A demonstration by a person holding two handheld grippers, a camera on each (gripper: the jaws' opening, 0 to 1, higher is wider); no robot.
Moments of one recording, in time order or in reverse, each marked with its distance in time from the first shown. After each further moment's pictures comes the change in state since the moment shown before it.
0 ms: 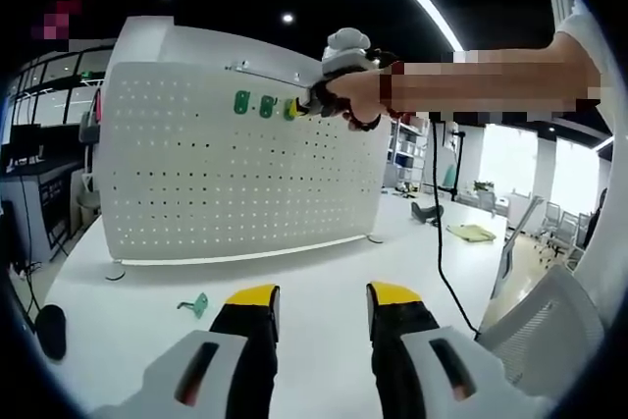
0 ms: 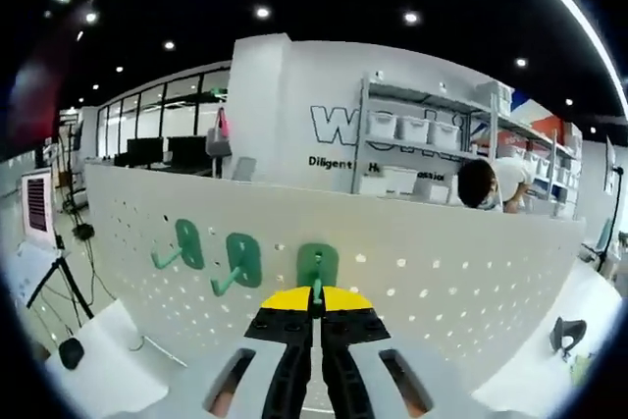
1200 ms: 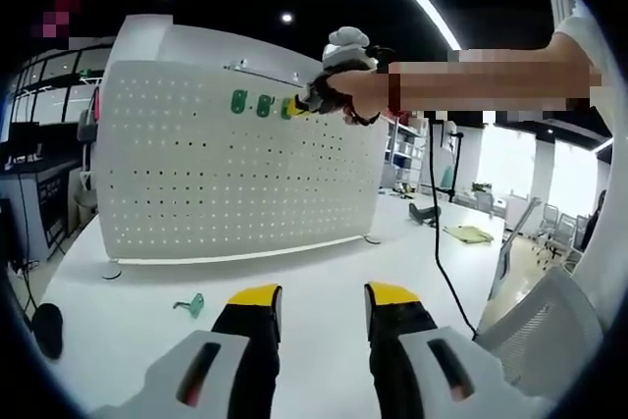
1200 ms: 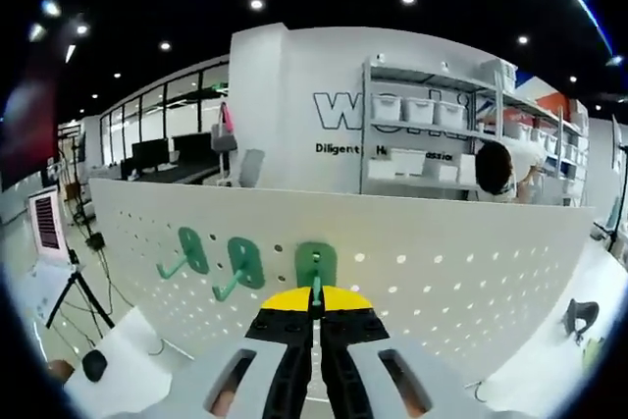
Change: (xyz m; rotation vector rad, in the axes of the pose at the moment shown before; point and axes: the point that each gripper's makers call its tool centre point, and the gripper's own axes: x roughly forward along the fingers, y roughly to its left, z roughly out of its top) left arm 0.002 -0.002 0.000 -0.009 -0.001 -0.009; right arm 0.004 -0.003 0.001 0.112 0.058 0.057
